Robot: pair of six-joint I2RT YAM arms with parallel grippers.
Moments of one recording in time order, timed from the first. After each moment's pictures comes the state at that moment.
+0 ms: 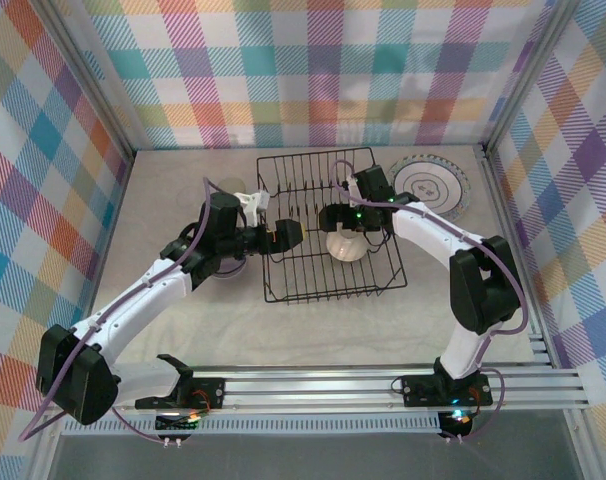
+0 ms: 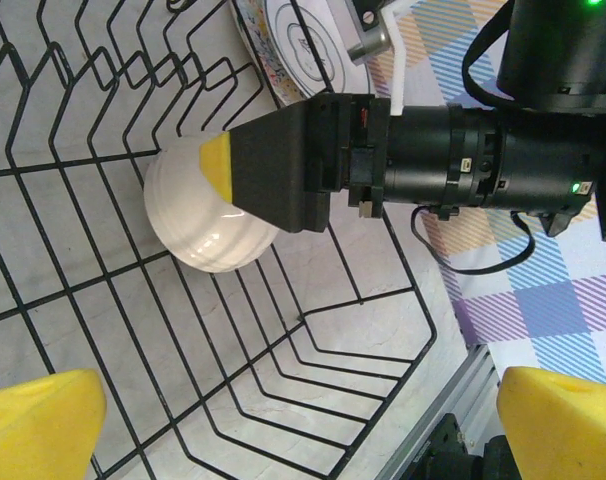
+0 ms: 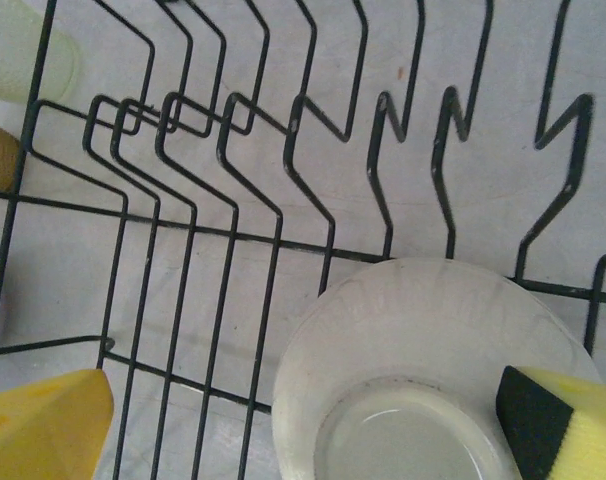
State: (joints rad) left arm -0.53 1.22 0.95 -0.26 0.44 -0.66; right arm 0.46 1.75 1.28 -0.45 -0.23 0.32
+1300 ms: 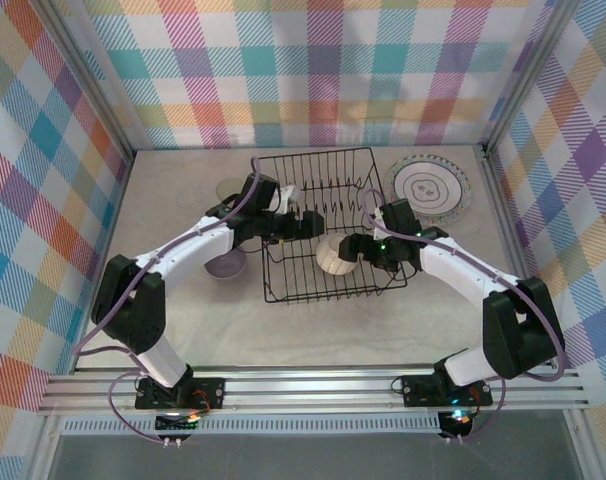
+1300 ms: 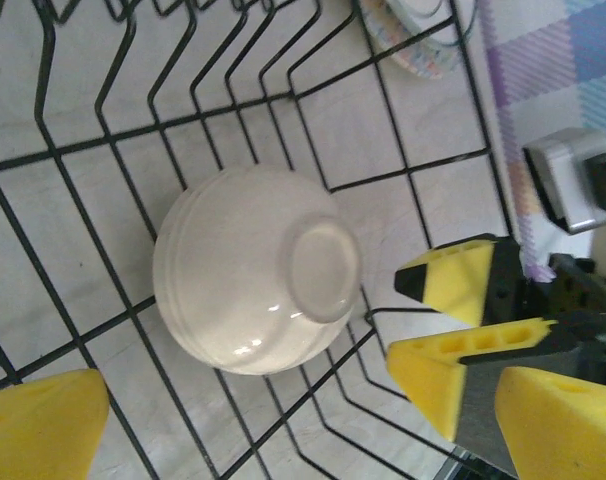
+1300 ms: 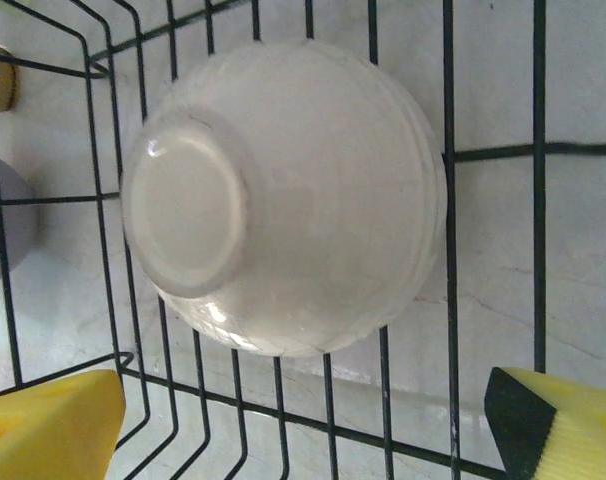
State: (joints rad) left arm -0.54 1.67 1.24 -0.39 0.48 -0.56; right arm 0.41 1.45 0.91 -0.47 -0.35 0.53
